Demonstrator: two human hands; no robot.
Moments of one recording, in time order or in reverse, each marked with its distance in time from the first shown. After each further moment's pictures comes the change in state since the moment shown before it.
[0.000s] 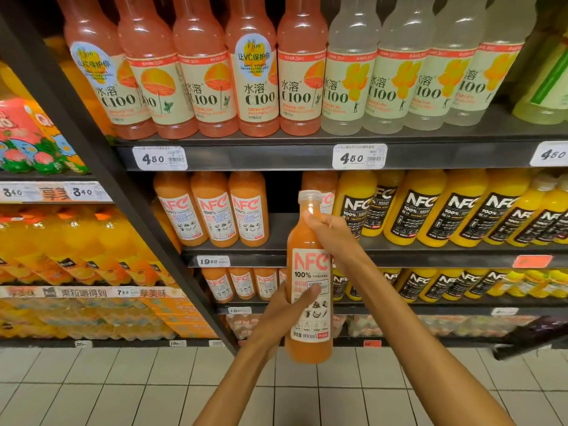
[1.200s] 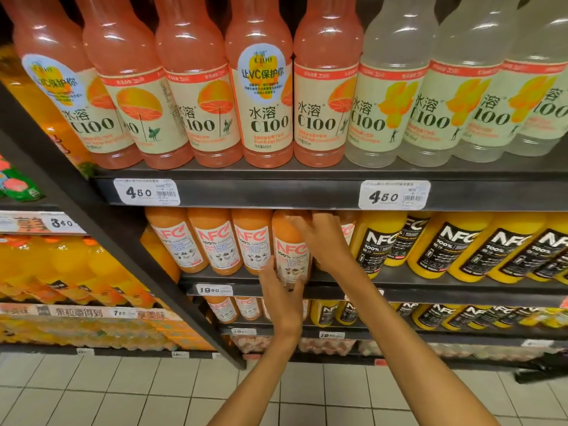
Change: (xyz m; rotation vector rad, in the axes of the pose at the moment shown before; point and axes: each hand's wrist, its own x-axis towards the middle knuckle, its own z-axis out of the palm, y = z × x) left_hand 0.117 0.013 -0.006 0.158 0.718 0.305; right_hand 0.085 -0.018 0.031 -0.330 0.076 -0.313
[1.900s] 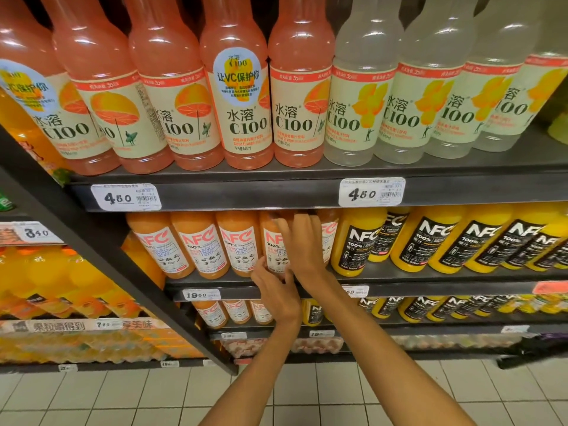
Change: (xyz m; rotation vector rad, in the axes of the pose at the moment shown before) left_hand -0.002 0.012 0.031 0.111 -0.034 -0.094; right_hand -0.004 0.007 0.020 -0.166 0.238 -0.035
